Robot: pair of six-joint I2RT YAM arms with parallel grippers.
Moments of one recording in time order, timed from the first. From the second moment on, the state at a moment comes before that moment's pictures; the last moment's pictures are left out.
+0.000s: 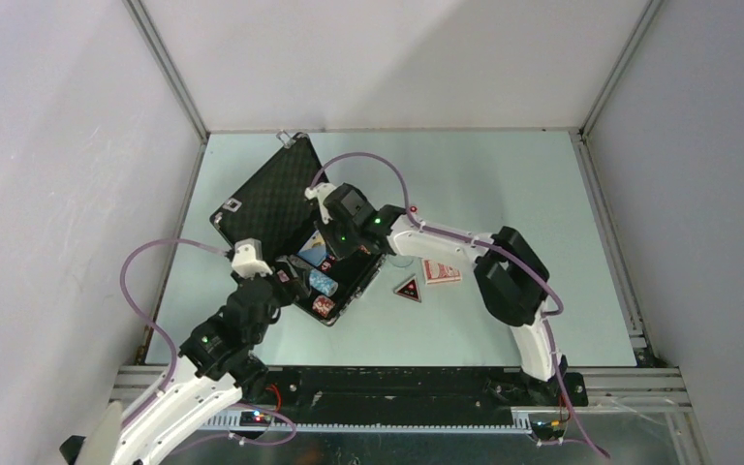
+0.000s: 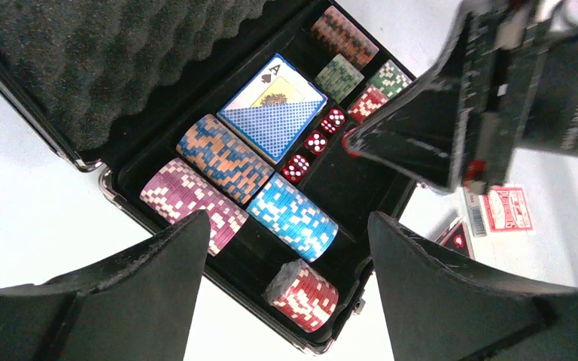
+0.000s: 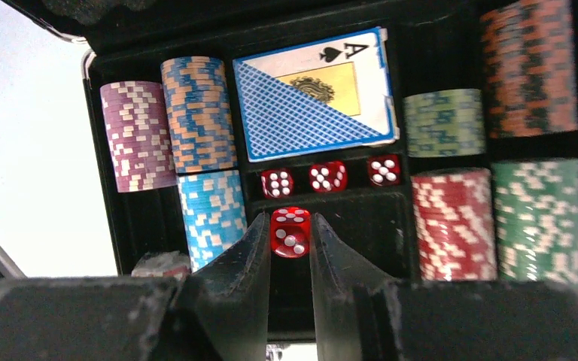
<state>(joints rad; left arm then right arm) -0.70 0.37 0.39 -0.45 -0.53 -0.66 0.95 2.04 1.63 -0.37 -0.04 0.21</state>
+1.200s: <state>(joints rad) -0.70 0.37 0.38 -0.47 -0.55 -0.67 0.93 2.23 1.73 -0.33 -0.05 0.25</state>
